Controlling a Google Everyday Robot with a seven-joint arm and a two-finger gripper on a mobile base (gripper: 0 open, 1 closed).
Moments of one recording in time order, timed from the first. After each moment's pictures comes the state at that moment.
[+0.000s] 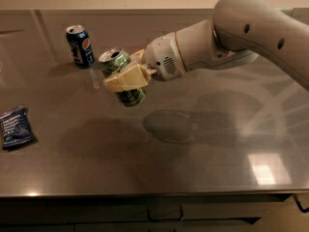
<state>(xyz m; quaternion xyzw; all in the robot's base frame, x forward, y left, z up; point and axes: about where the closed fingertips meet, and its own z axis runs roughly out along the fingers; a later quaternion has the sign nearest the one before) 0.503 0.075 0.941 -0.52 0.65 0.41 0.36</state>
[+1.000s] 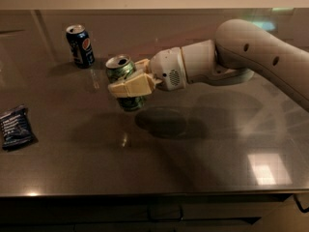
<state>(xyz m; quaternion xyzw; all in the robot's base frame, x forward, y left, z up) 0.509 0.072 0.921 -0.51 0.61 0.47 0.38</state>
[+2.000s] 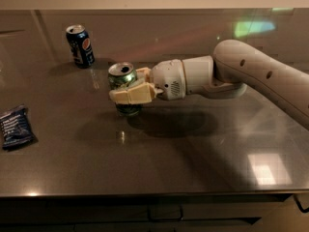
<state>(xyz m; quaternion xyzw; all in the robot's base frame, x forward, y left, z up) 0.508 0.071 0.903 -0.49 0.58 0.51 0.41</state>
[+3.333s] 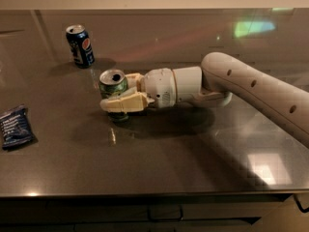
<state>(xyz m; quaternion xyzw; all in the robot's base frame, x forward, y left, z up) 0.500 0.095 0.890 -0.51 0.52 0.53 0.43</state>
